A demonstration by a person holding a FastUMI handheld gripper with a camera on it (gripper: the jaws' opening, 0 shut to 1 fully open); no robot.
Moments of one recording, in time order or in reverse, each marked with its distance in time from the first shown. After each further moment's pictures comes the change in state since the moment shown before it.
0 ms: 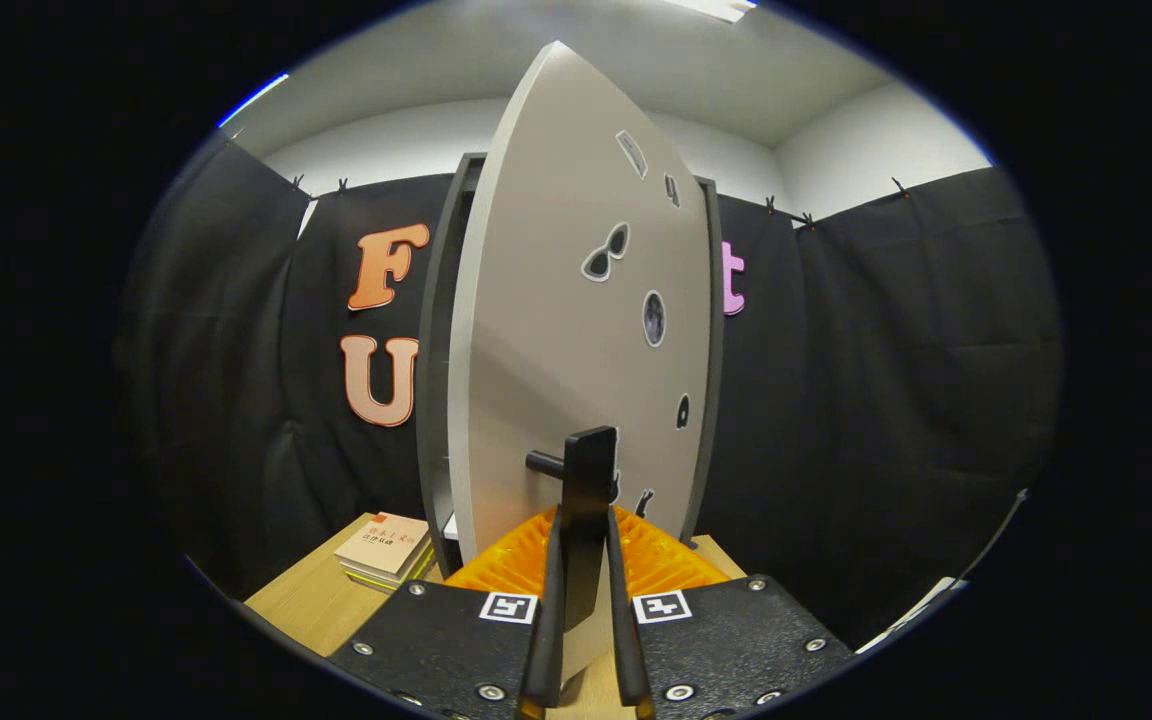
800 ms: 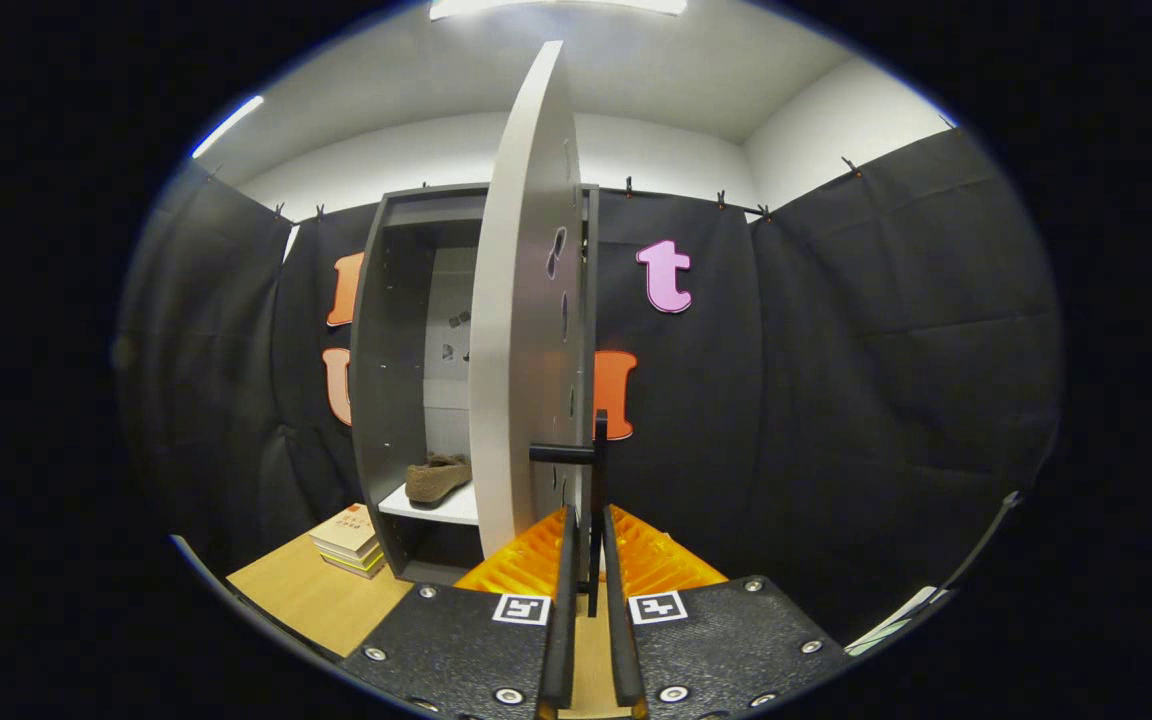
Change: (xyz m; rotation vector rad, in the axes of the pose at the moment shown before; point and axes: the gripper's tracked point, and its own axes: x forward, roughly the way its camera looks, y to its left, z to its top) arm -0.033 -0.159 -0.023 0.051 -0.019 0.012
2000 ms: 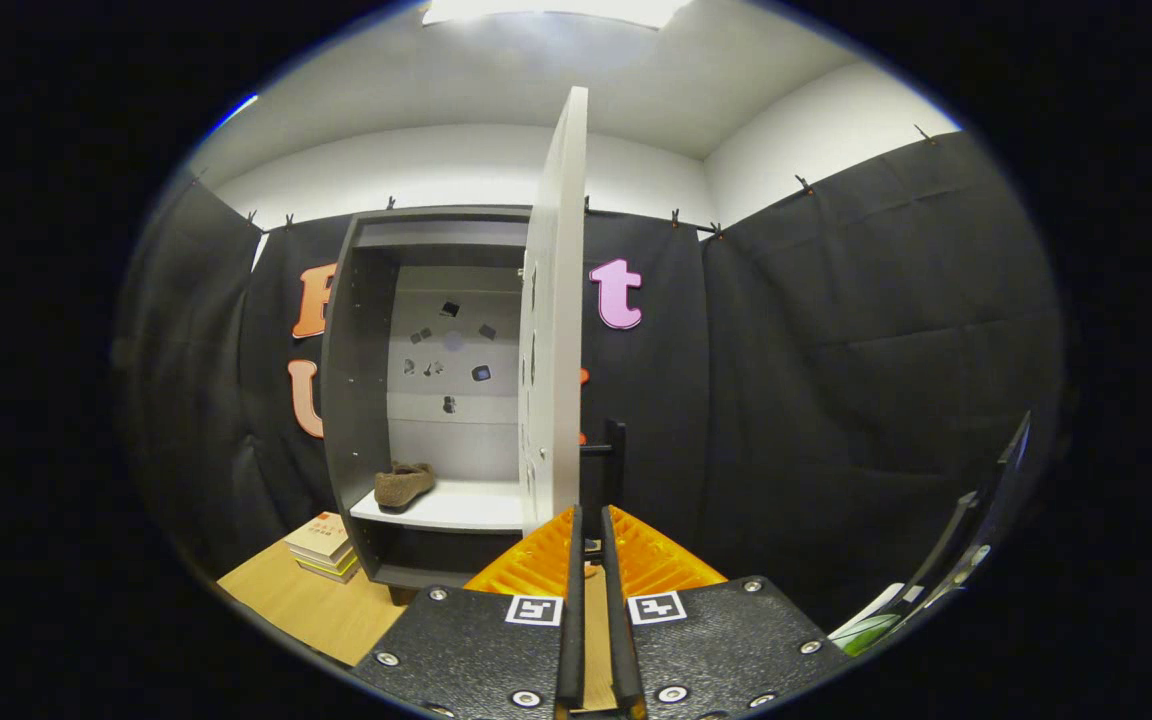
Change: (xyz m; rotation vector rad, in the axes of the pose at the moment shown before) arm -0.068 -0.024 0.017 0.003 -0.034 -0.145
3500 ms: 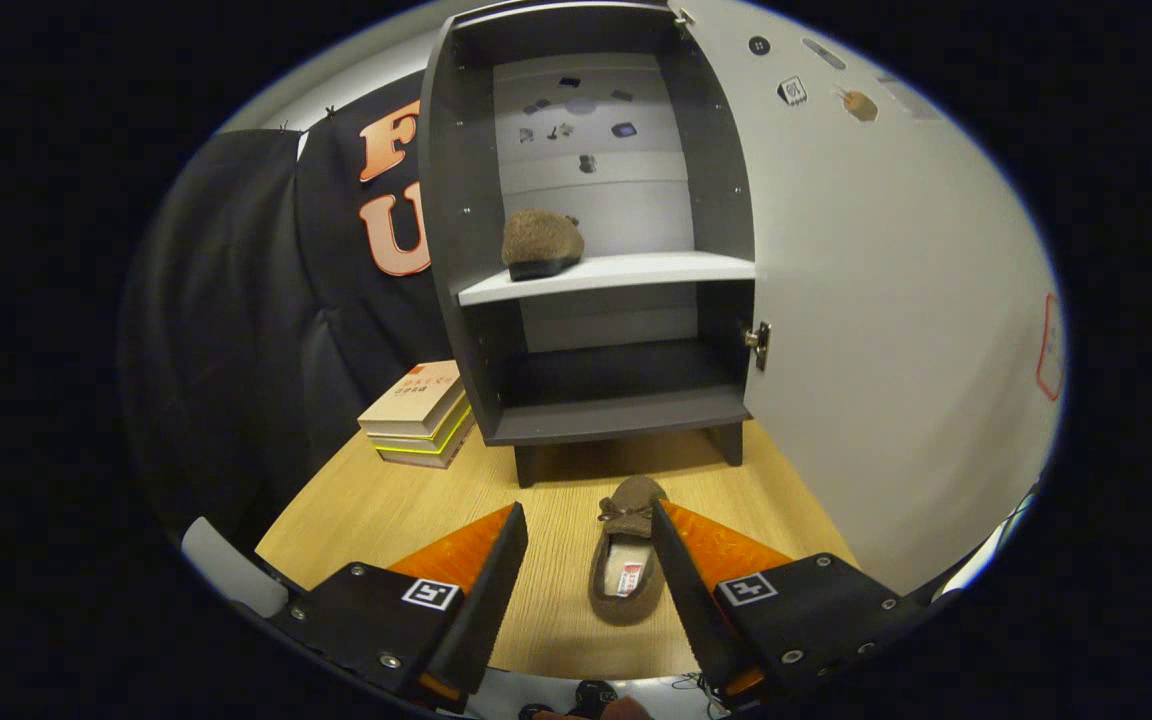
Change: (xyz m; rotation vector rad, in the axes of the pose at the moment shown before) arm 0.053 0.252 -0.322 0.055 0.520 0.288
